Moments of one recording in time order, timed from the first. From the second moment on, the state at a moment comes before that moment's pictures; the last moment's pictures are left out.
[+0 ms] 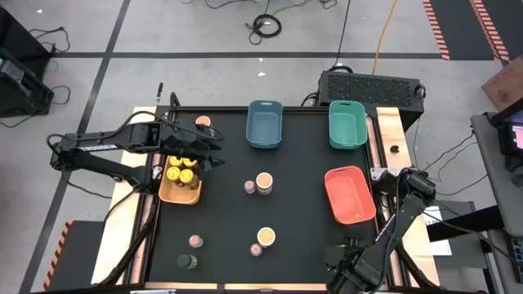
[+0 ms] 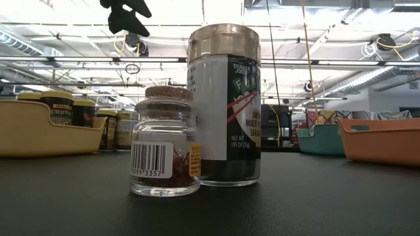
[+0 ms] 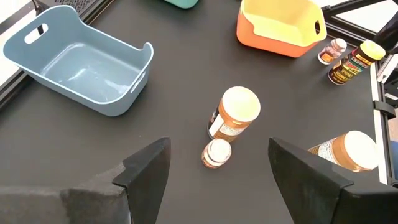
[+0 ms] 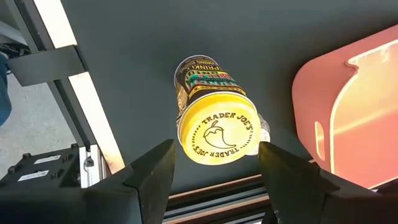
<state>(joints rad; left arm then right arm) 0.09 1.06 1.12 -0.76 -0.03 -0.30 0.90 1.93 1.69 -1.52 -0.03 1.08</state>
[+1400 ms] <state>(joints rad) 0.09 1.06 1.12 -0.76 -0.03 -0.28 0.88 1.93 1.69 -1.53 -0.08 1.27</state>
